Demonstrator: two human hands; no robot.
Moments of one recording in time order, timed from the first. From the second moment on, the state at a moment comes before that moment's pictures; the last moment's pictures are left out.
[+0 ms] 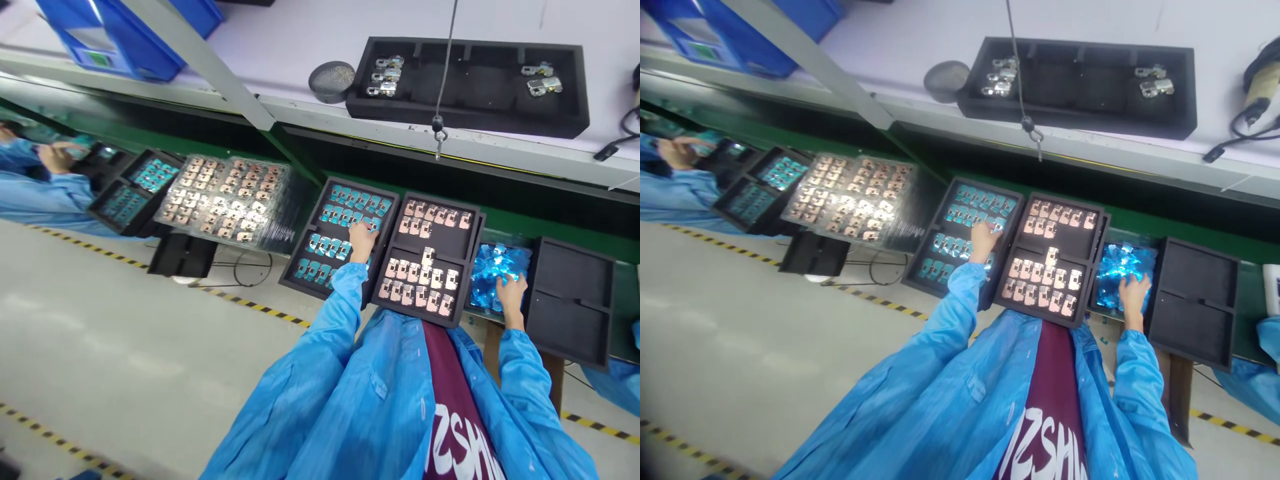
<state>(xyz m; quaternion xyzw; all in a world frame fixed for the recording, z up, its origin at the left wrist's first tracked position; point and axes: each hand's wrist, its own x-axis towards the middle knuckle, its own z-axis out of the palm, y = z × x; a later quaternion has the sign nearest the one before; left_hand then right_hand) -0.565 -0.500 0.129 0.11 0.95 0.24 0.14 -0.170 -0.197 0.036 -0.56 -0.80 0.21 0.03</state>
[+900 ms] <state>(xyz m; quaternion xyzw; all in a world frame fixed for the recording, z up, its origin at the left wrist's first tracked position) -0.388 -0.447 0.250 0.23 0.65 0.64 0.34 -0.271 -0.329 0.233 -0.30 -0.72 0.56 0.27</state>
